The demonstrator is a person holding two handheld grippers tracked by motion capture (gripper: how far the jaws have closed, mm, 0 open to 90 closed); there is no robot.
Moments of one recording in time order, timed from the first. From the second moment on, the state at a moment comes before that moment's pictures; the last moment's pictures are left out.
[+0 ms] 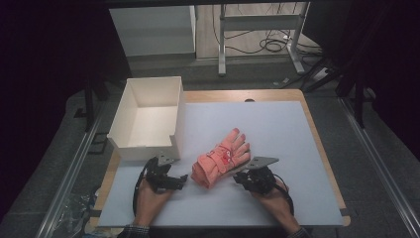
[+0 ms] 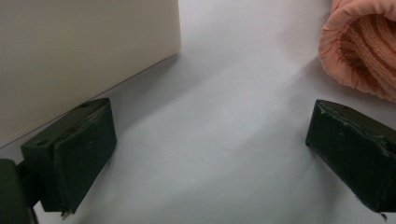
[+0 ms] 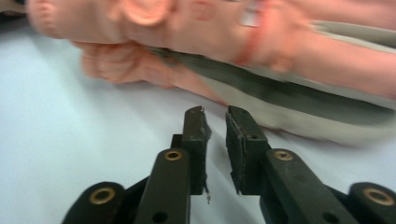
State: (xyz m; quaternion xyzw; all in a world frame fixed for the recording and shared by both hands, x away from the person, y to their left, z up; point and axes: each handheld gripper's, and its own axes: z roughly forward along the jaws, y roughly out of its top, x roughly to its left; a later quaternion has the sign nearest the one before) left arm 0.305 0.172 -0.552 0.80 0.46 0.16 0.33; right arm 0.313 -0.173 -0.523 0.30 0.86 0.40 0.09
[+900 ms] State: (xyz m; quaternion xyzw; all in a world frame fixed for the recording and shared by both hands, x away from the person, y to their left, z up) left arm 0.305 0.171 -0.552 0.80 0.47 0.16 0.34; right arm 0.330 -0.254 -0.530 0.39 0.83 0.35 0.19
